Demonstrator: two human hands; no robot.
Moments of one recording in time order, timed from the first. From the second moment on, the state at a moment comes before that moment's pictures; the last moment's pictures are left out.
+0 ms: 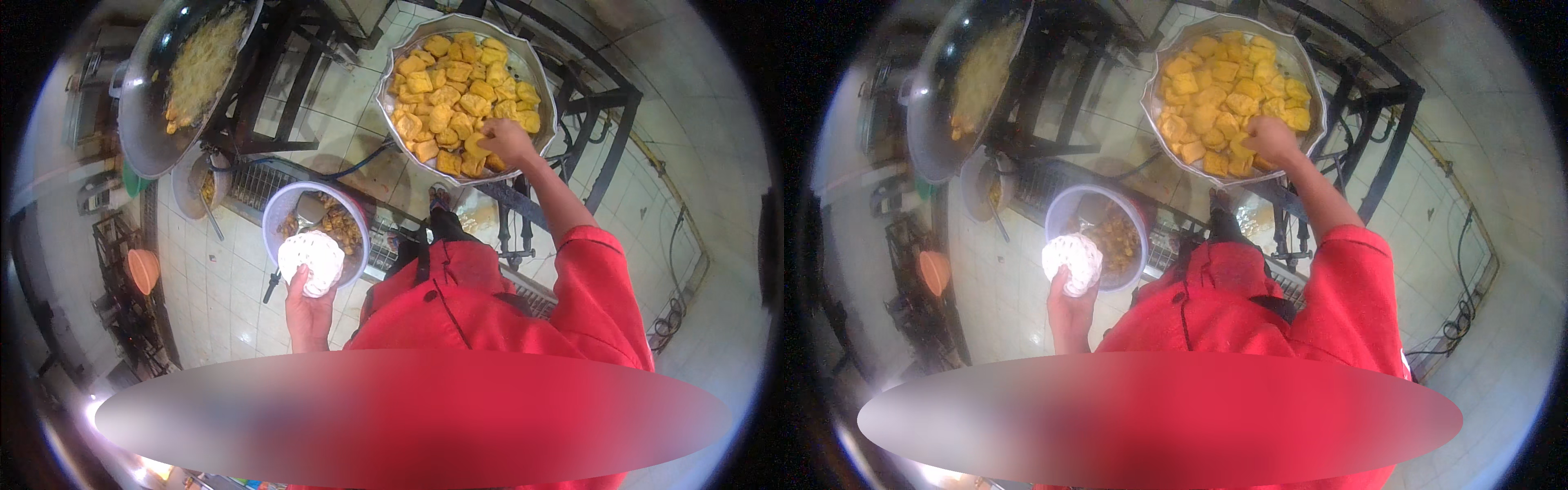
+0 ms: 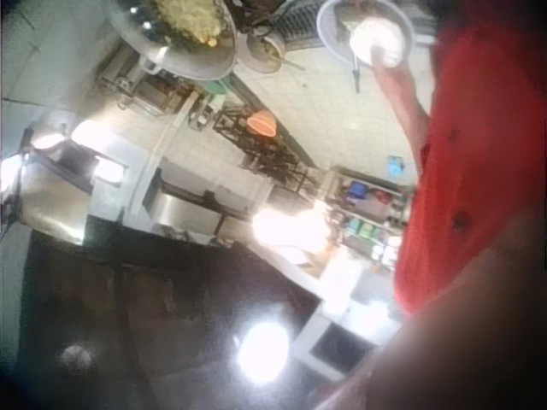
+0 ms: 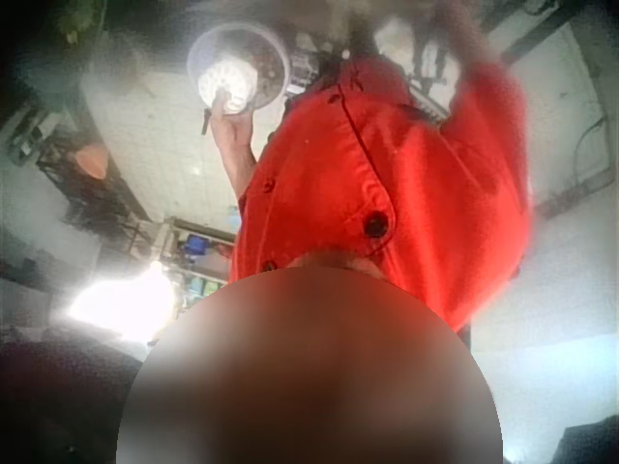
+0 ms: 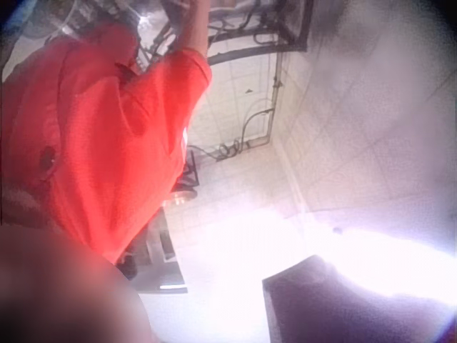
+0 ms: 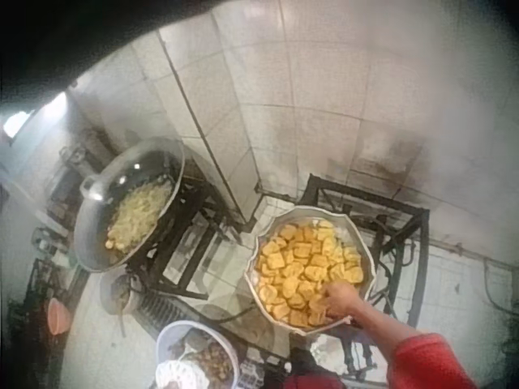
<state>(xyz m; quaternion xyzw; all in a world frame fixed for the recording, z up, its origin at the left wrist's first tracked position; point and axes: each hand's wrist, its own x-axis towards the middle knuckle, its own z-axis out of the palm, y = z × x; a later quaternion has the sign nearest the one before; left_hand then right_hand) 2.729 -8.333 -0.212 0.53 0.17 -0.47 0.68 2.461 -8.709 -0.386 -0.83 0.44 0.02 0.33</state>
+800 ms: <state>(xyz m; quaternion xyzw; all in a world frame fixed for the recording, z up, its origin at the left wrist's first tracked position) 2.717 -8.326 -0.217 0.59 0.11 -0.45 0.66 2.482 -8.712 -0.417 -0.82 0.50 0.00 0.29</state>
